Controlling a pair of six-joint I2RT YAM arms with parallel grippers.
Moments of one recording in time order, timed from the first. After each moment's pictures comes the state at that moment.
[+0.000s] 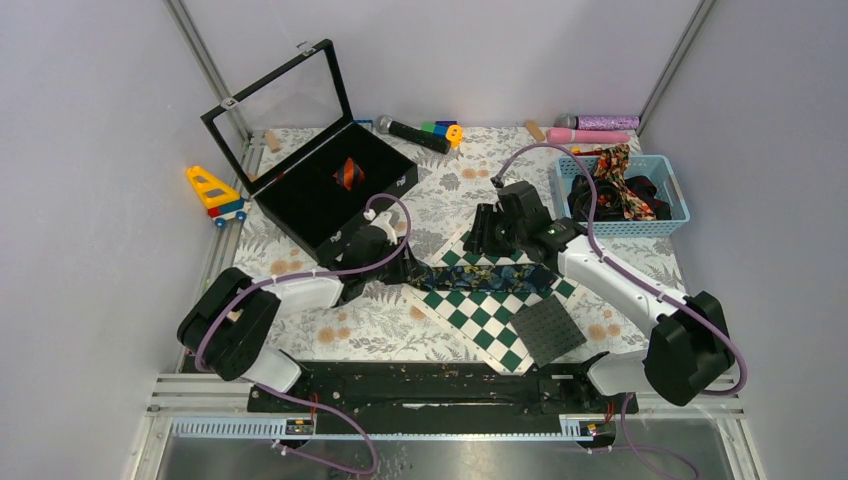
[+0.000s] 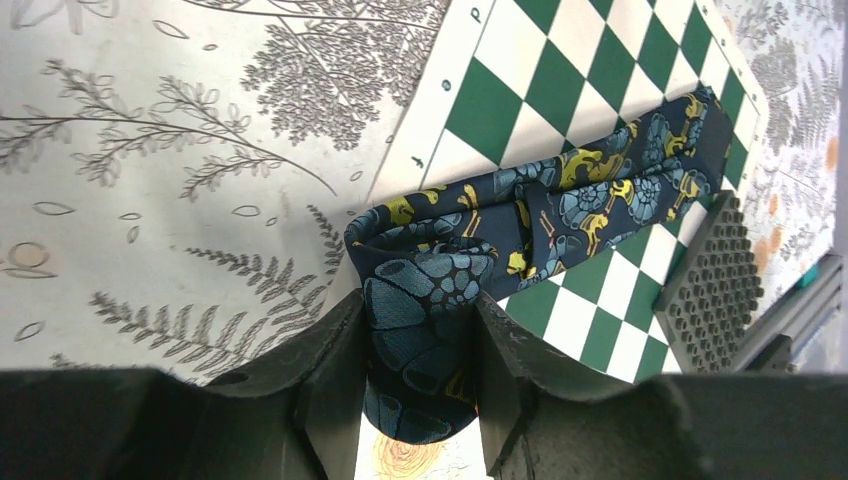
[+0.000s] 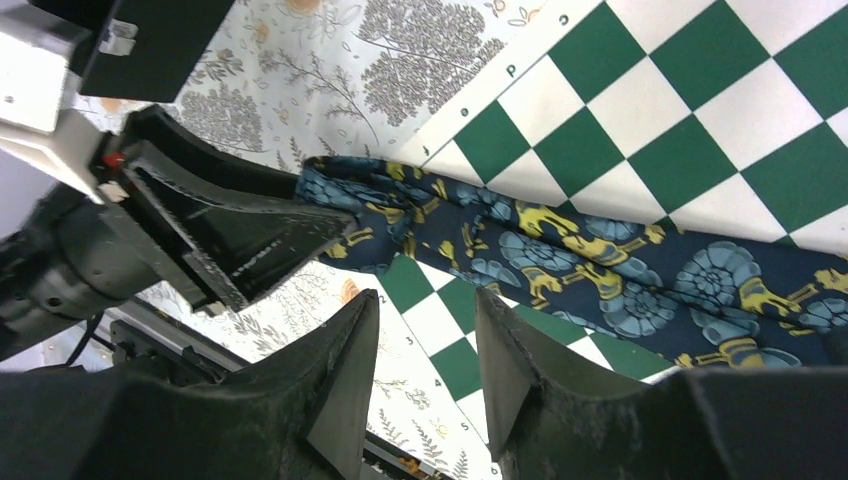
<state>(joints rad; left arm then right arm) -0.61 1.49 0.59 0.27 0.18 -0.68 0.57 1.36 1.01 -0.42 -0.11 0.60</state>
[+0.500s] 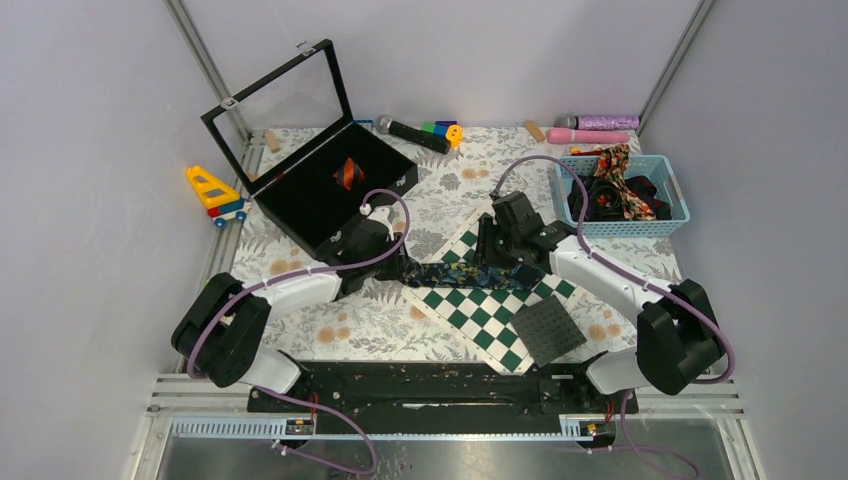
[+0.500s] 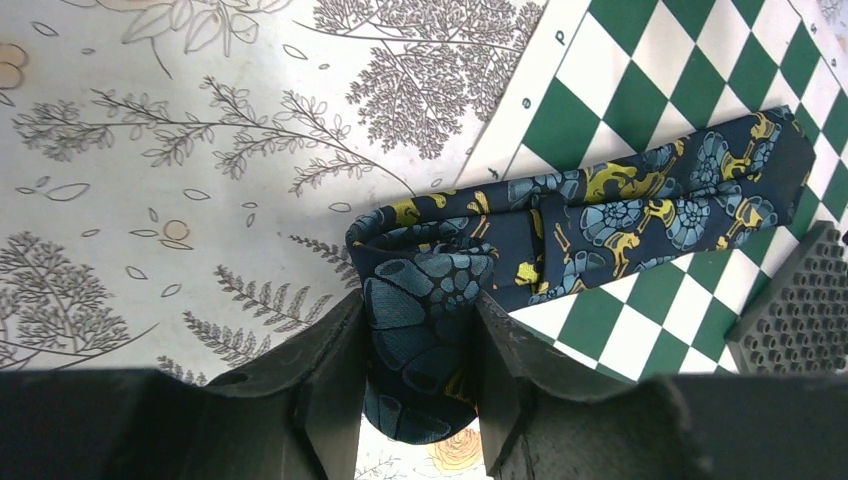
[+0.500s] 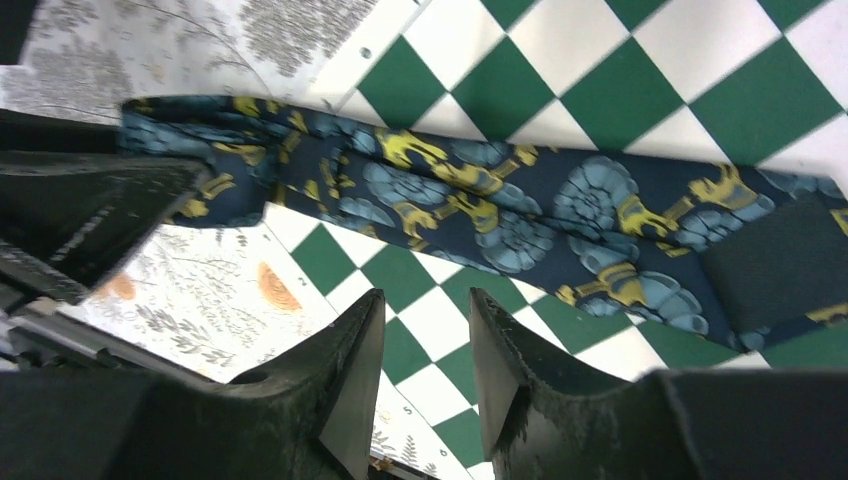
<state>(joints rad) -0.61 1.44 0.66 0.06 0.04 -0.61 0.57 1.41 0.95 -0.45 -0.08 0.57</state>
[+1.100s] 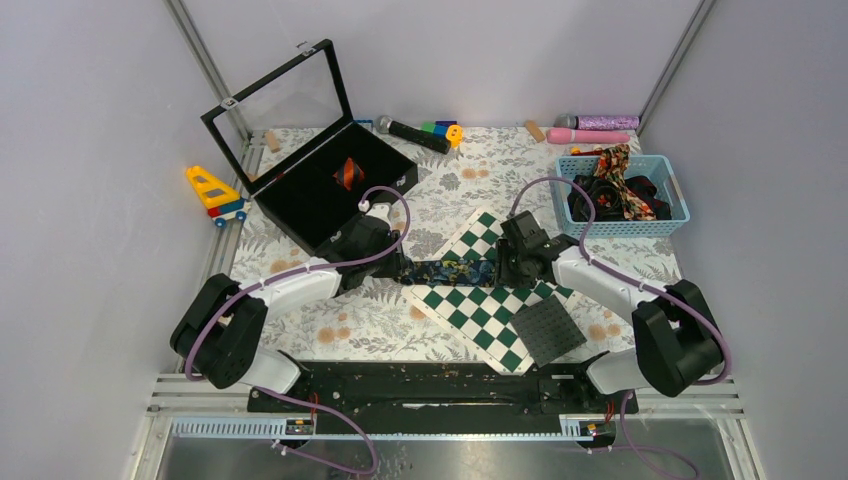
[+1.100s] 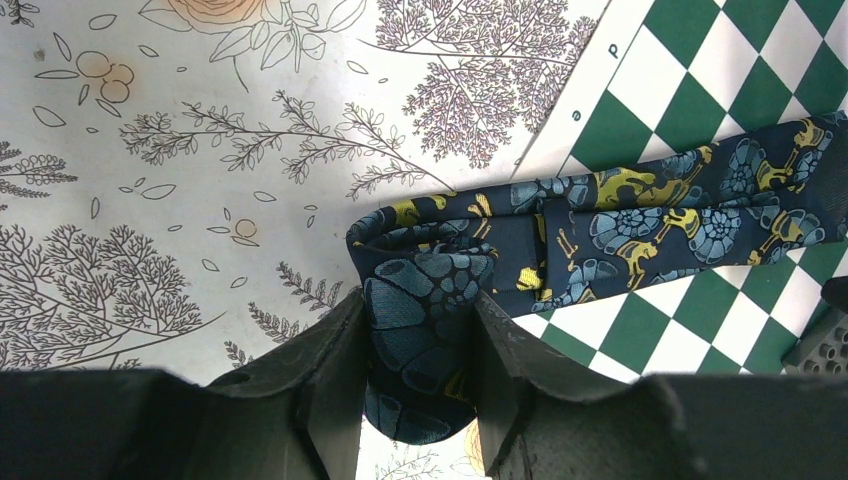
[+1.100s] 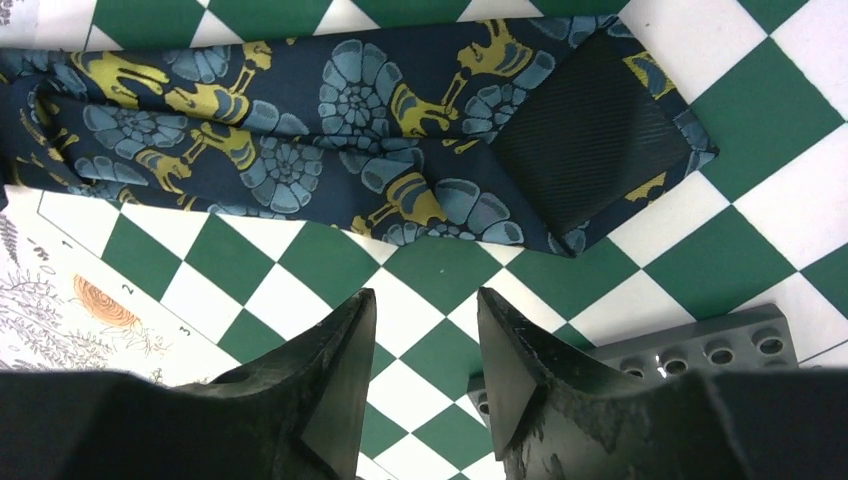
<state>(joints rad) -0.61 1.43 0.71 -0.06 -0.06 -0.56 0.54 1.41 0.81 -0.53 0.04 0.57</state>
